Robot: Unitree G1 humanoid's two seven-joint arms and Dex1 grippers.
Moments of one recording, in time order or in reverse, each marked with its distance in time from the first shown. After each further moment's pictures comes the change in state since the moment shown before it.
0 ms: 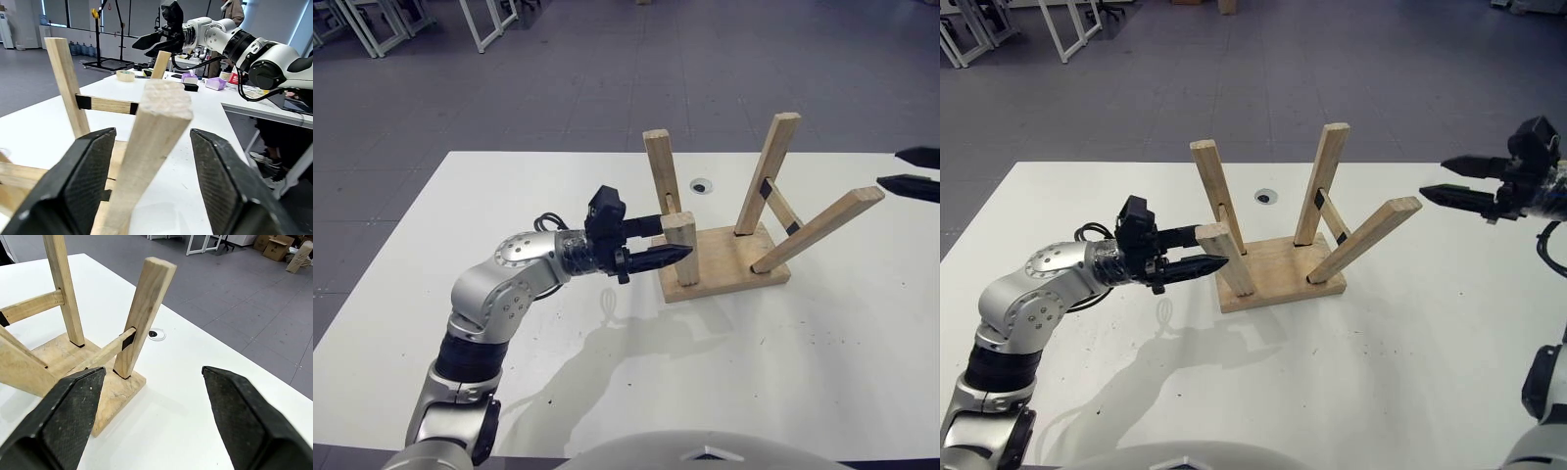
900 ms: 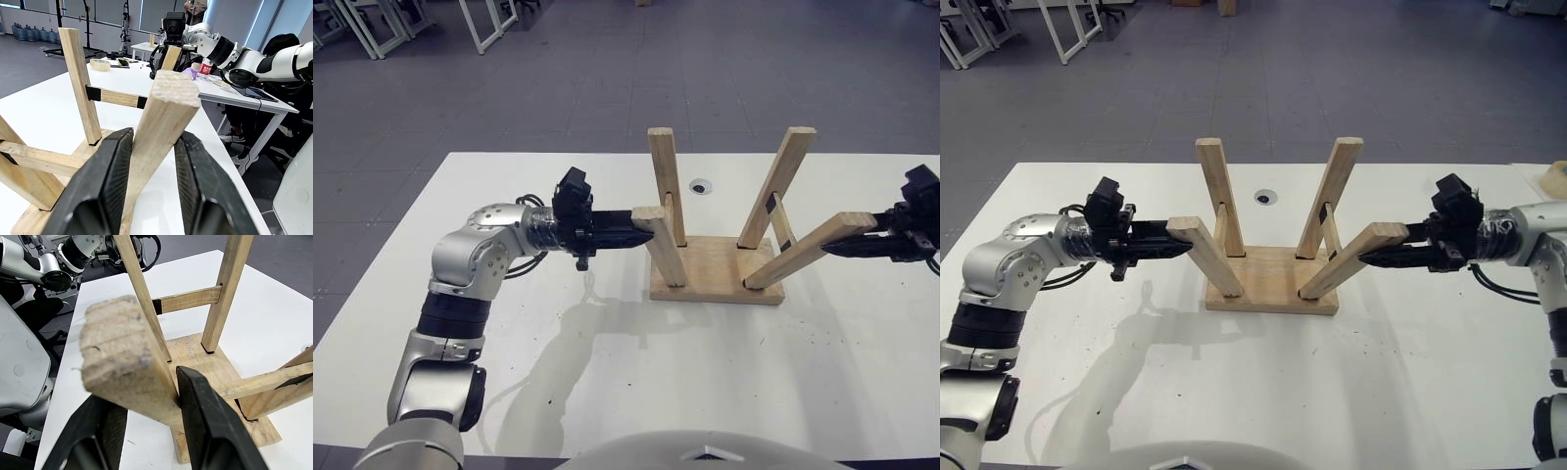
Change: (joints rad) left arm -0.157 0.101 0.024 0.353 0.066 -0.060 -0.389; right arm 0.252 -0.036 0.149 -0.478 0.396 0.202 0.157
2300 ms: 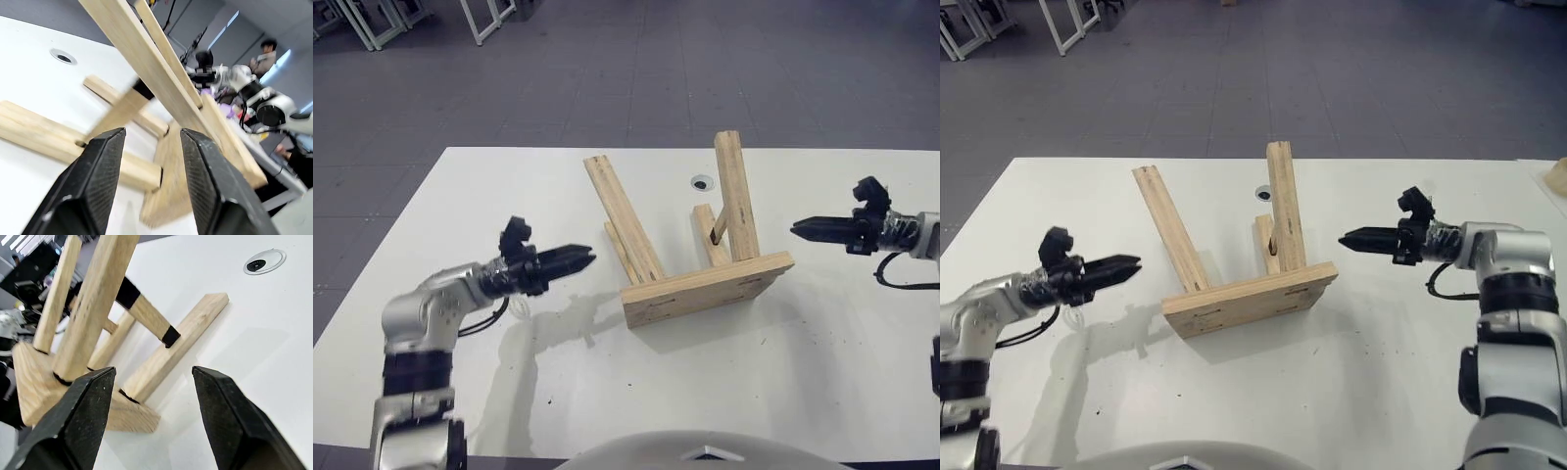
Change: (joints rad) left arm 0.440 0.010 0.304 -0.160 0.027 0.167 0.073; right arm -0.134 0.245 -0.014 0.363 -0.365 0.168 -0.112
